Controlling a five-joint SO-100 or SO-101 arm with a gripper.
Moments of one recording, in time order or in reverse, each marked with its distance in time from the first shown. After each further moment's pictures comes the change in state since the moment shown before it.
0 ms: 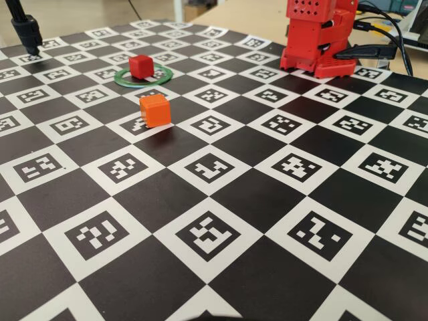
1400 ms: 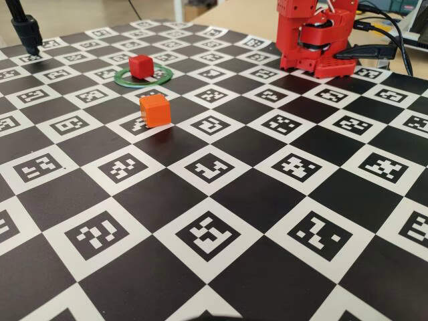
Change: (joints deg) arm 40.9 -10.7 -6.4 -0.4 -45.2
